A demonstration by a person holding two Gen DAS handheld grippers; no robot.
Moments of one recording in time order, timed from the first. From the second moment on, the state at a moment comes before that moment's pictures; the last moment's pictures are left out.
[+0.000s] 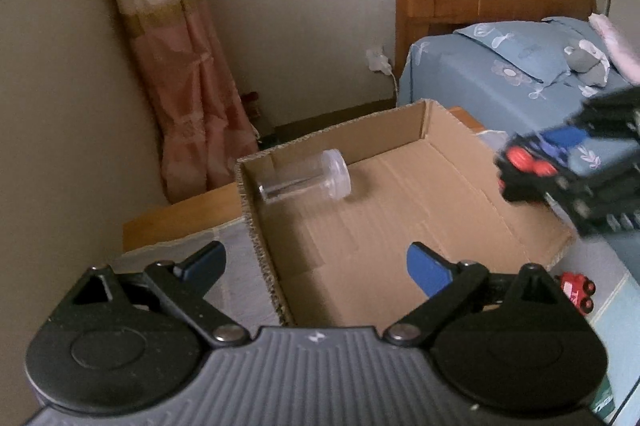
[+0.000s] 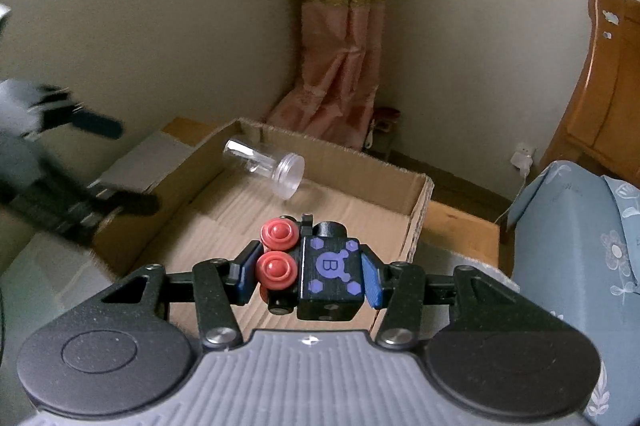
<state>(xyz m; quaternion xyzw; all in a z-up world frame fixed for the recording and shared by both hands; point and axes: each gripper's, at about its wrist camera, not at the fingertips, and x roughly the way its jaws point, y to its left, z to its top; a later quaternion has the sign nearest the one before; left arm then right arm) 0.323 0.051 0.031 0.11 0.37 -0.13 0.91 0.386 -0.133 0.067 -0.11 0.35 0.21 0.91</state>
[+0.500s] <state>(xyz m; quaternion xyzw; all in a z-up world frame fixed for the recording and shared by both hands) 0.281 0.059 0.029 0.10 0.37 -0.15 0.91 0.359 -0.145 0.070 -0.08 0.34 0.19 0.92</state>
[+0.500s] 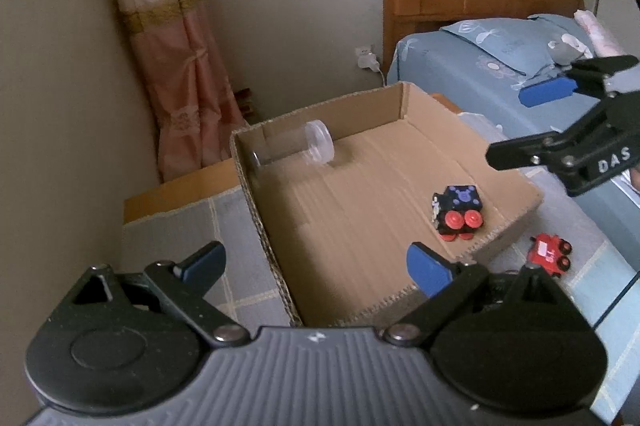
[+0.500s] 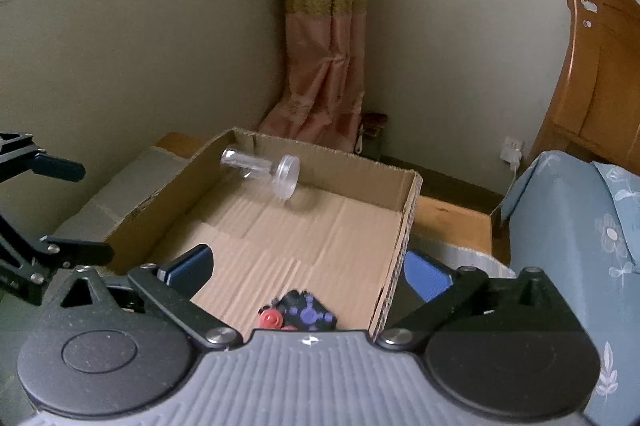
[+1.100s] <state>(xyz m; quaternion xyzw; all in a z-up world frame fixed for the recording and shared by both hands) 0.197 0.053 0.040 0.10 0.36 -0.16 0.92 0.246 -0.144 0.072 -0.13 0.34 0.22 0.91</state>
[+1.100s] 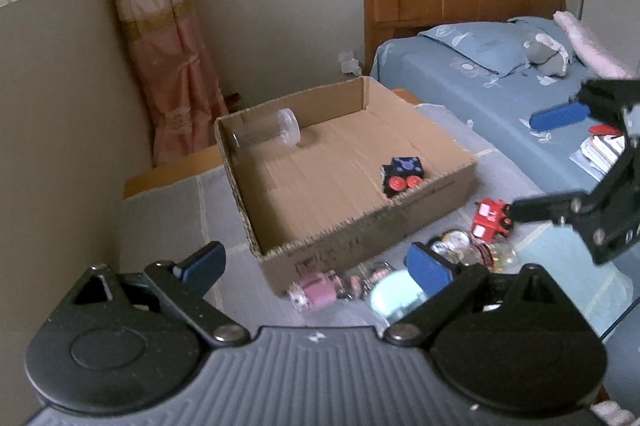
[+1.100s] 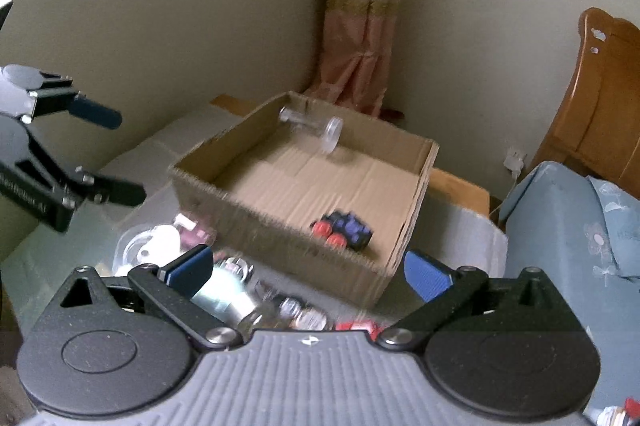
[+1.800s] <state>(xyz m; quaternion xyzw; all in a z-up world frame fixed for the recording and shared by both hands) 0.138 0.060 -0.025 0.04 0.35 -0.13 0.93 0.220 -0.154 -0.016 -0.06 0.43 0.27 0.86</state>
